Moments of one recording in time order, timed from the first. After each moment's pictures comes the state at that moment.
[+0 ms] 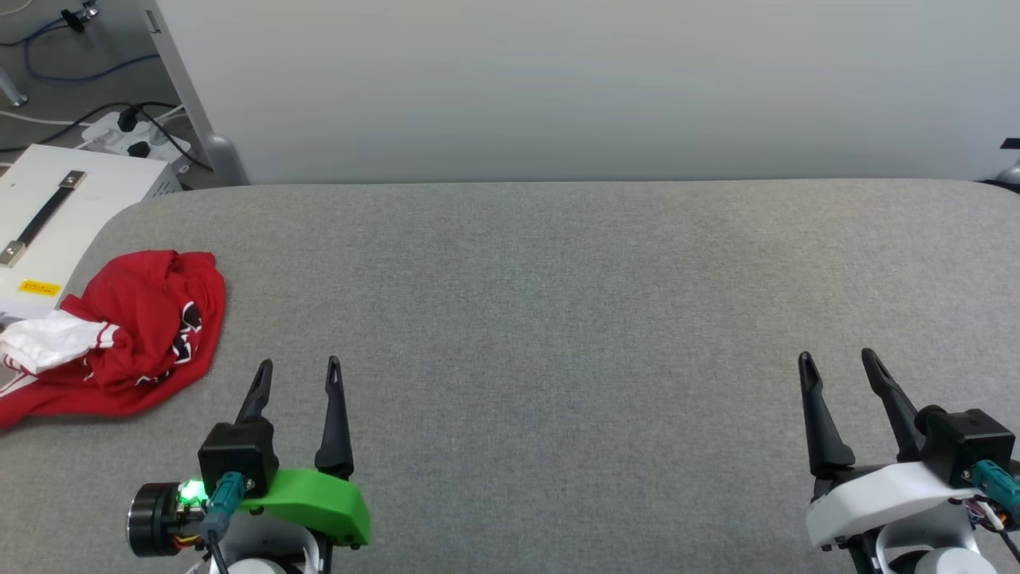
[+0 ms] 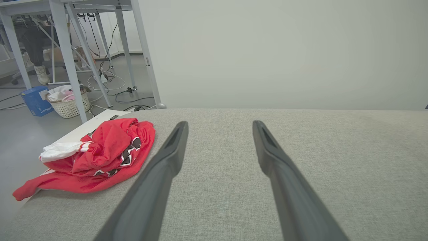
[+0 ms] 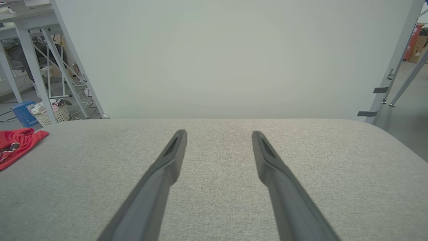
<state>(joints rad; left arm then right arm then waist) 0.01 0.05 -0.03 0.00 -0.06 0.02 -0.10 0.04 -0.05 -0.03 -0.03 0.15 0.13 -0.10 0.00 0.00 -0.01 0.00</state>
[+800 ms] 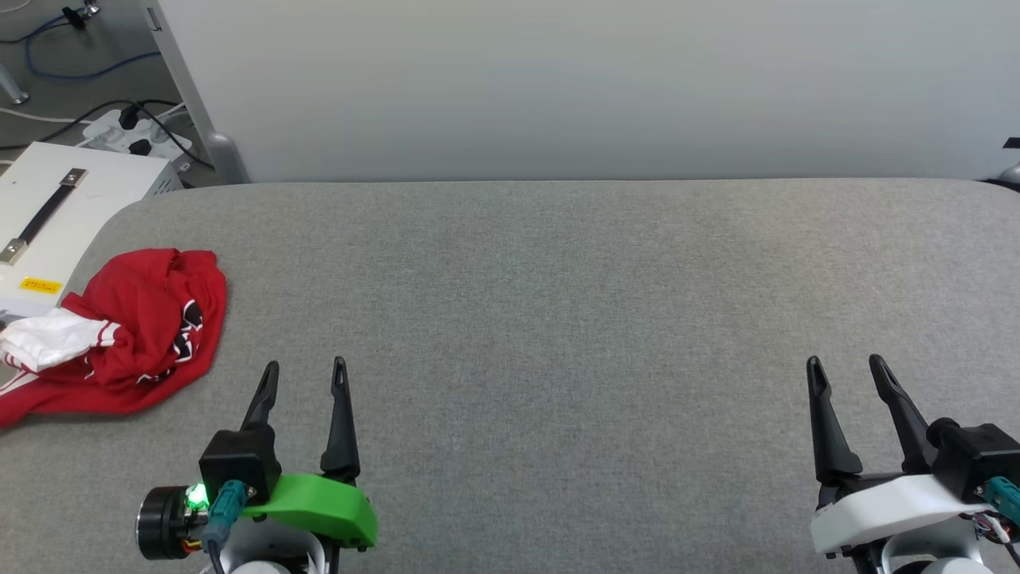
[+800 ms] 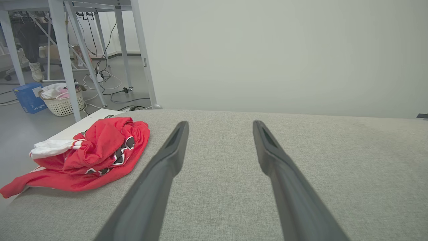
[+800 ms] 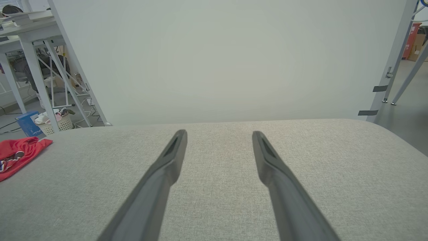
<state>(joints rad) 0.02 0.05 -0.05 0.02 -0.10 0.02 -0.15 0.06 -0.05 -0.04 -0.03 0.18 0.13 -0.15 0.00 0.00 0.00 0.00</state>
